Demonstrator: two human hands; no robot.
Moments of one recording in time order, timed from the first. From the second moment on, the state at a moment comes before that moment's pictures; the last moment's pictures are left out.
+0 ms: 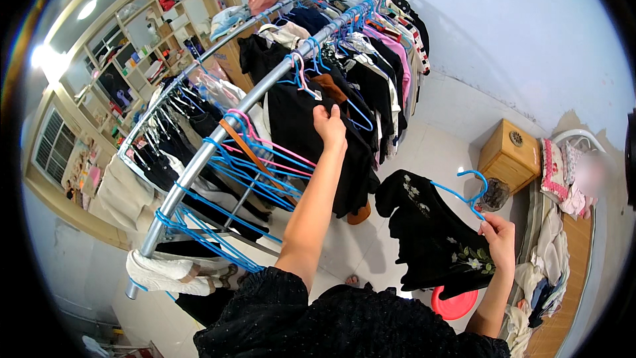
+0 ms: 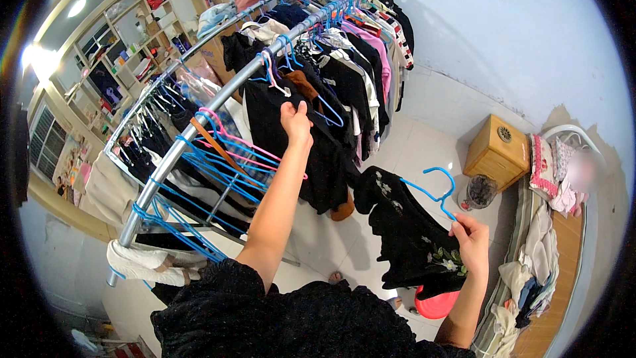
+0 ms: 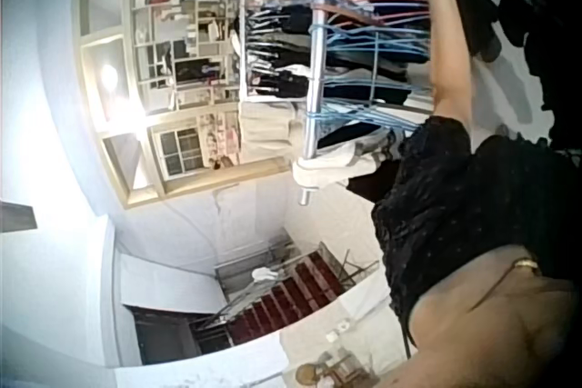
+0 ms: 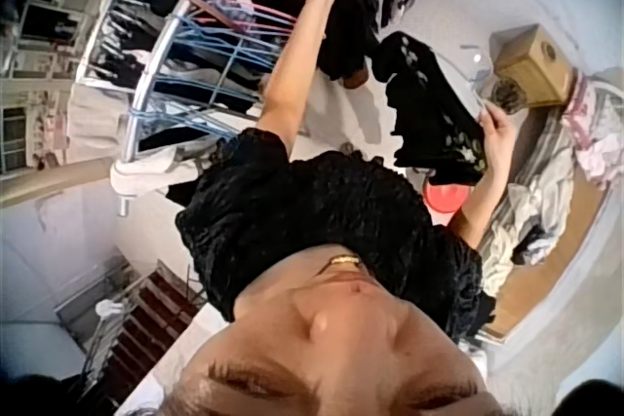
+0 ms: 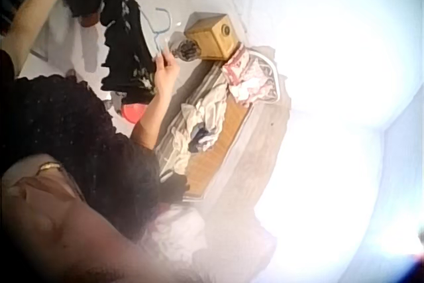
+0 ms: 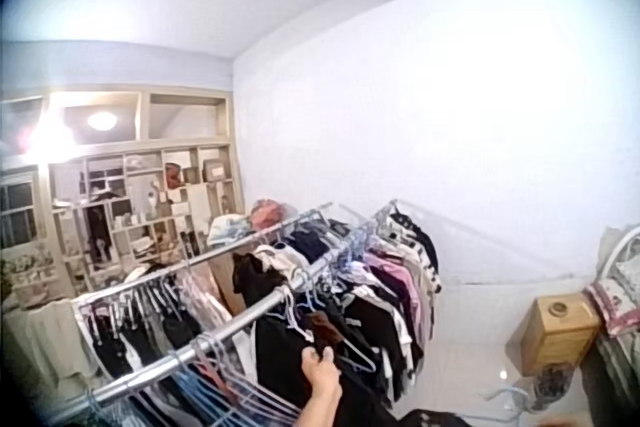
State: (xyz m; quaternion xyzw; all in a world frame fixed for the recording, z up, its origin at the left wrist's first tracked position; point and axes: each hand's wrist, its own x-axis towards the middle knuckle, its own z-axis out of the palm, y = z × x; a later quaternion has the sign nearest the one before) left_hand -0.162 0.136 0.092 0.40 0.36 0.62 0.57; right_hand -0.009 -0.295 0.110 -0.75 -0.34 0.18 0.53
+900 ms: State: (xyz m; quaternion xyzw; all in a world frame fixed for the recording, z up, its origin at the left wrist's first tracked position) left_hand -0.344 -0.138 0.069 0.63 0.43 0.64 0.04; right_hand -0.036 -0.299 0.084 -0.61 -0.49 0.54 0.32
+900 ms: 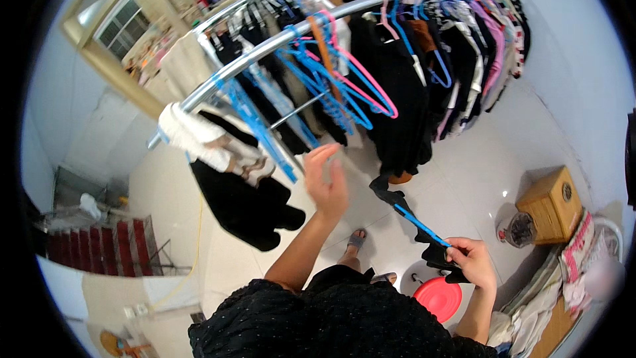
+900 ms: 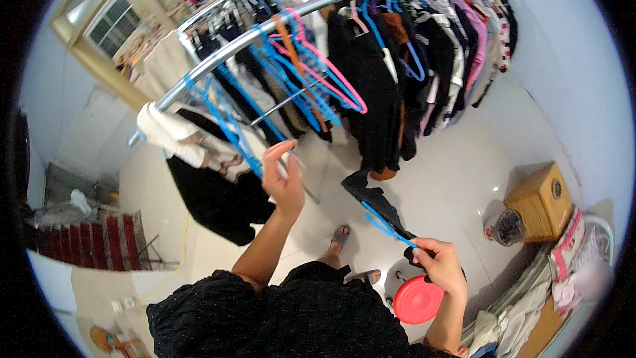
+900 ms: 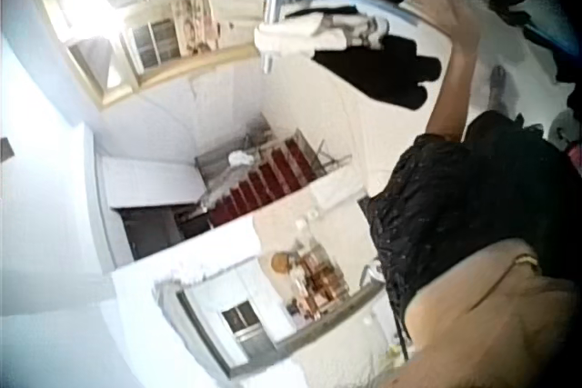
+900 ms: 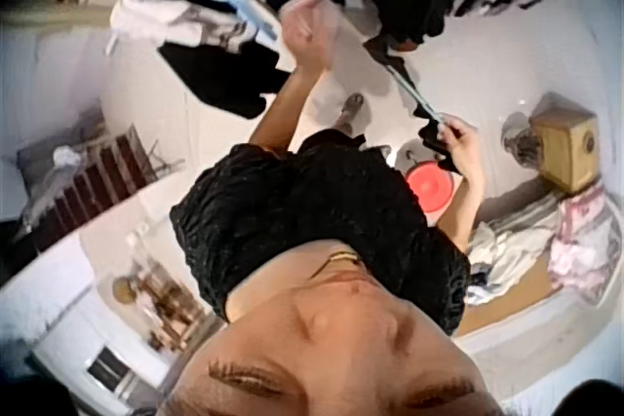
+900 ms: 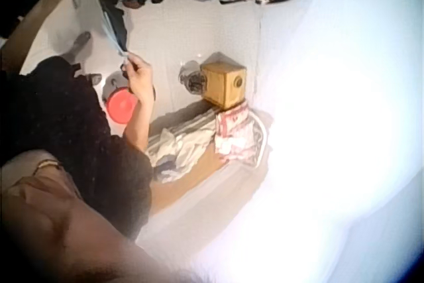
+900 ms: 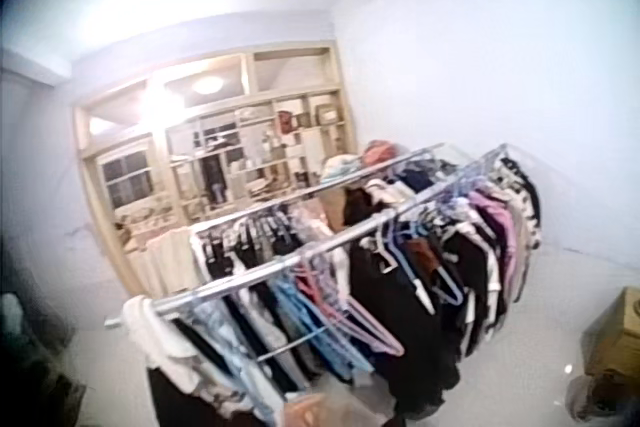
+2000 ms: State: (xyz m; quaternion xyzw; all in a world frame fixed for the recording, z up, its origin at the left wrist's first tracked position) left_hand -0.530 -0.187 0.094 0.44 0.43 0.79 0.06; right_hand -0.472 -0.055 0.140 -0.34 -0.63 0.64 0.29
